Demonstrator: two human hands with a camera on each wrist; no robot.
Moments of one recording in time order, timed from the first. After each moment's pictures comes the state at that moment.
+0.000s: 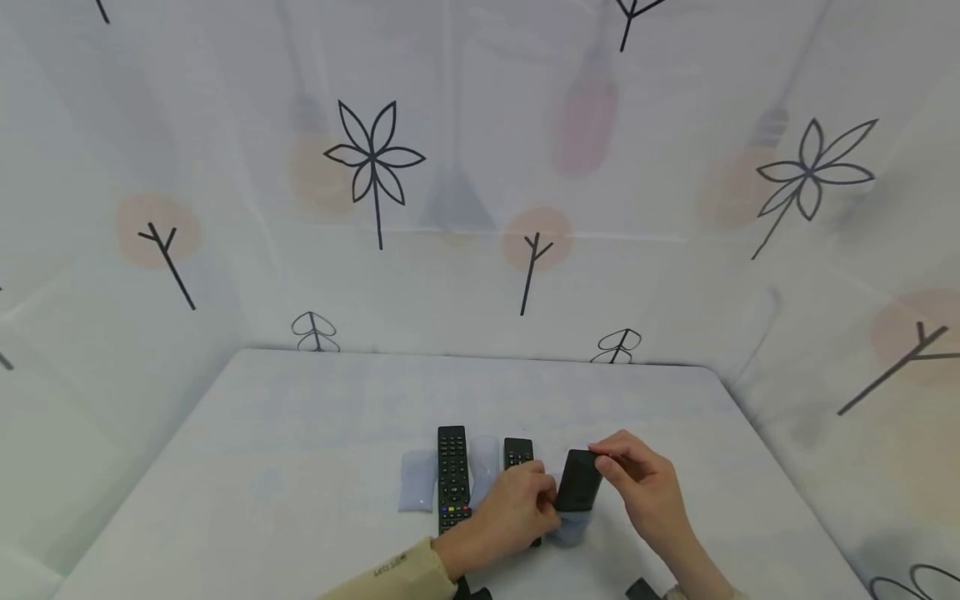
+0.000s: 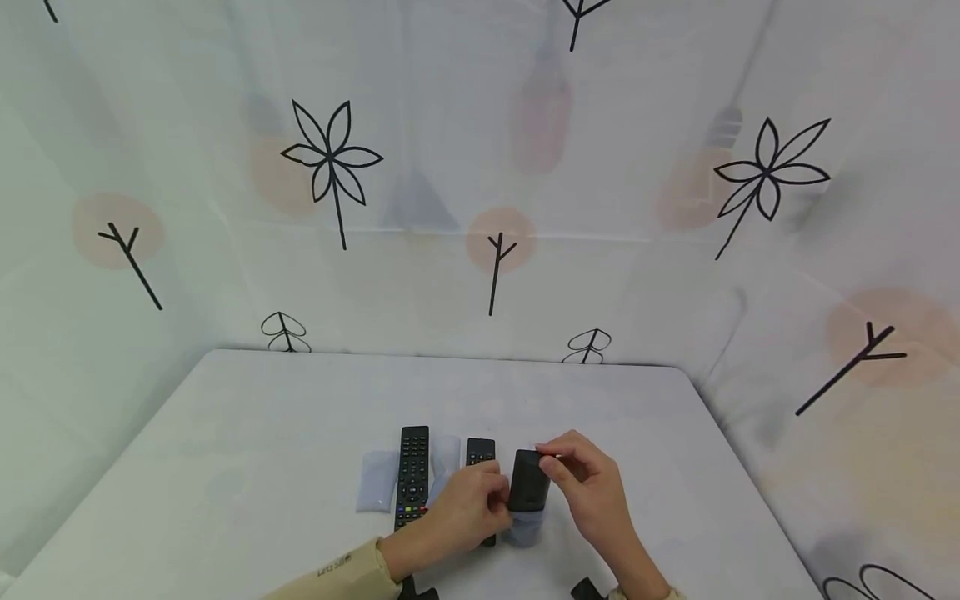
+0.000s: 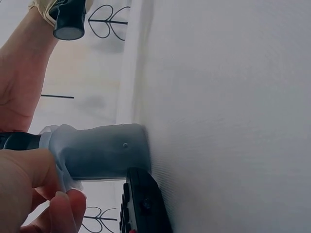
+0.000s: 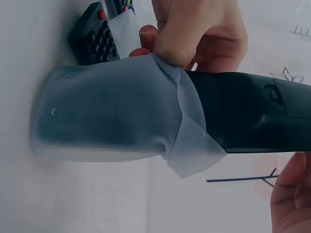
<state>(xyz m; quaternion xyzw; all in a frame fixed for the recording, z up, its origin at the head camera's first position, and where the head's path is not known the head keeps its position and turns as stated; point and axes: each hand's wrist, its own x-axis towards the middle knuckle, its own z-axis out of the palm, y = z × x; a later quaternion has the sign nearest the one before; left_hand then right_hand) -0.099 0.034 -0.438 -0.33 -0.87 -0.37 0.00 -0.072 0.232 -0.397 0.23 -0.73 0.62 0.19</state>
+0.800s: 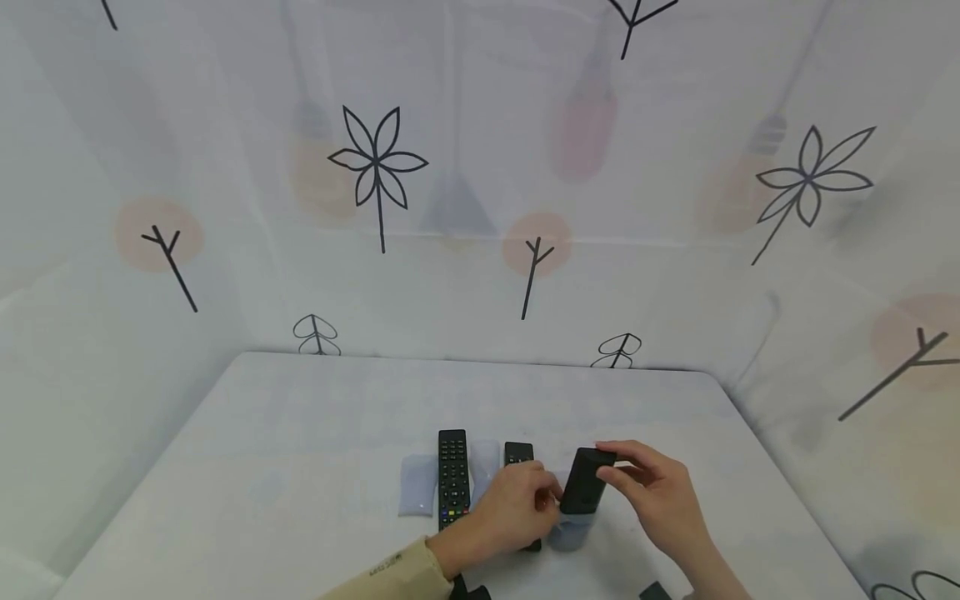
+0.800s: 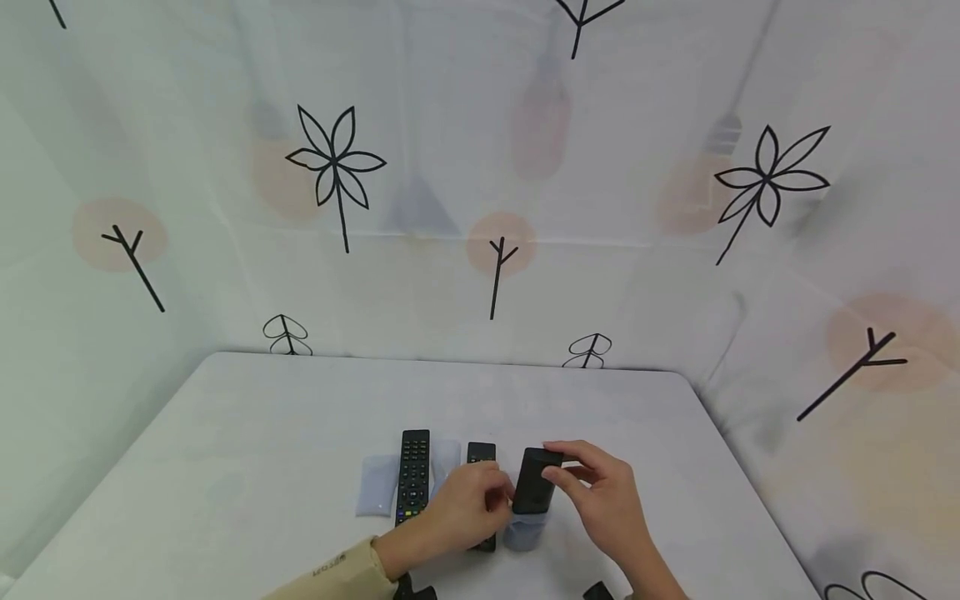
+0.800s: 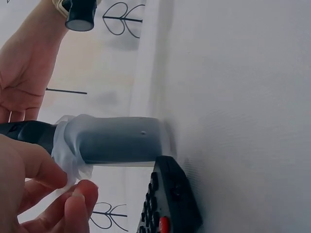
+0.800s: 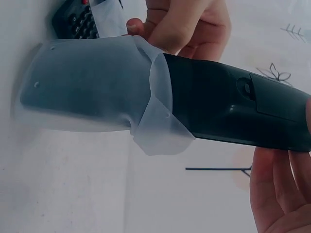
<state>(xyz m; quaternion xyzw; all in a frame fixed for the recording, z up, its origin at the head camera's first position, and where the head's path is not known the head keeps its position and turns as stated) -0.105 0.029 -0.435 -0.35 -0.85 -0.39 0.02 -0.066 0.239 -0.387 0.17 -0.83 0.50 0.20</state>
